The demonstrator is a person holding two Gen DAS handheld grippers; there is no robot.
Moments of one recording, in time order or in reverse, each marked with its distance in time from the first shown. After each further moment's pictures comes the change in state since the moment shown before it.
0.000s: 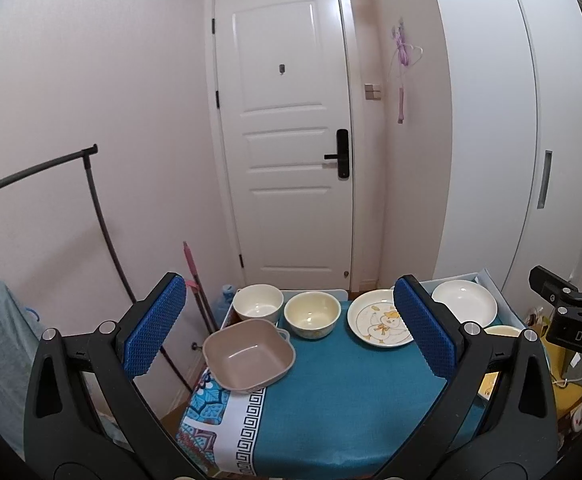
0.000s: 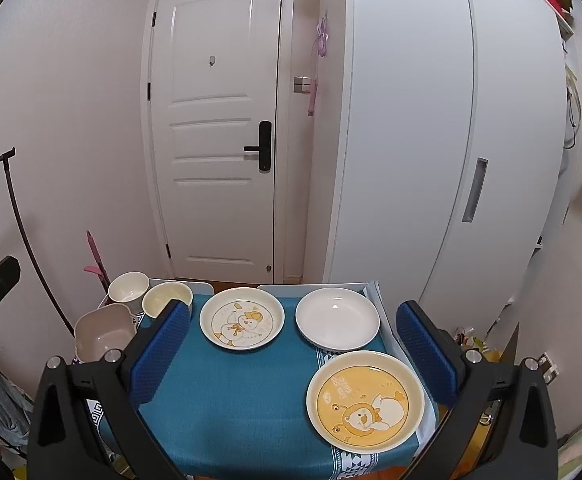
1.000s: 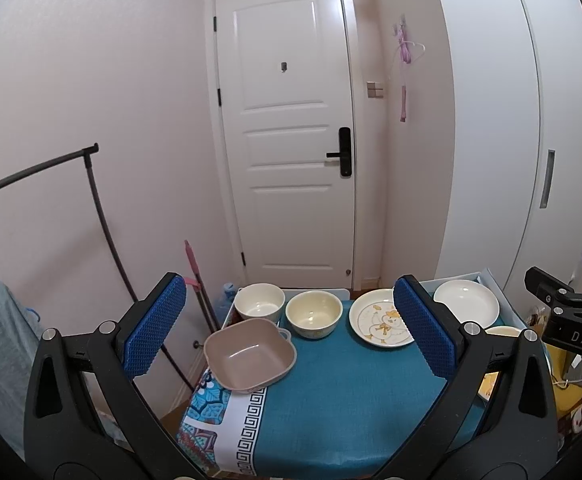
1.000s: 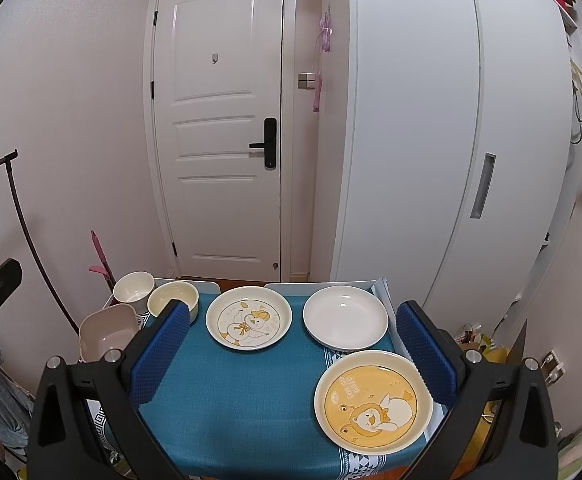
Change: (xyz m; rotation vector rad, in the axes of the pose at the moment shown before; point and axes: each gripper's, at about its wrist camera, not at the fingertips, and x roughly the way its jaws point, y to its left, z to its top) left arm 0.004 -0.002 0.004 0.004 0.008 0.010; right arm 0.009 -0.002 0.002 0.010 0.017 0.023
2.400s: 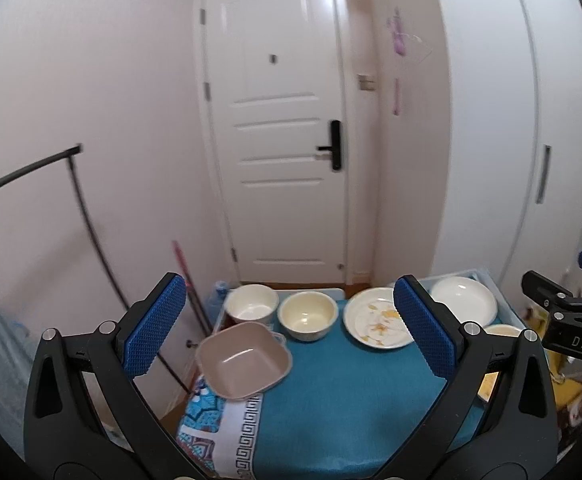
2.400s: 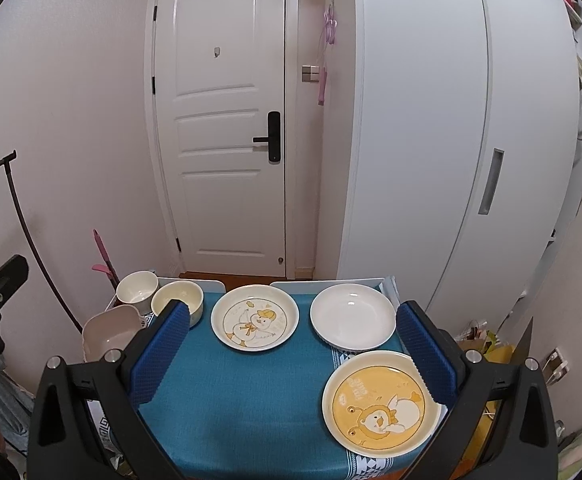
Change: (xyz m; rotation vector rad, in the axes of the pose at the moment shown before) left arm 0.027 -0.001 0.016 0.026 0.047 -0.070; right arm 0.007 -0.001 0.003 0.014 0.029 0.023
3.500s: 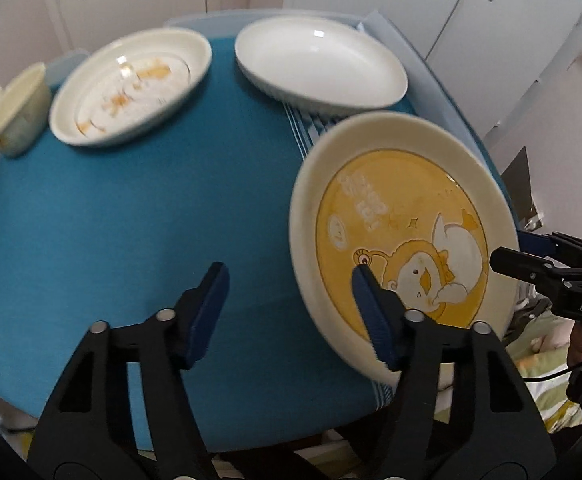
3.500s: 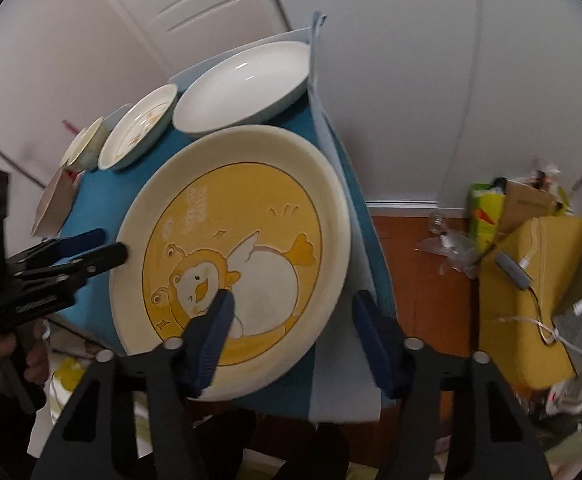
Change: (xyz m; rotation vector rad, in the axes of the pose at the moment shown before) left arm 0.213 -0.260 -0.200 0.020 0.744 -0.366; right arm 0.196 -0.253 -0.167 0.100 0.641 0.346
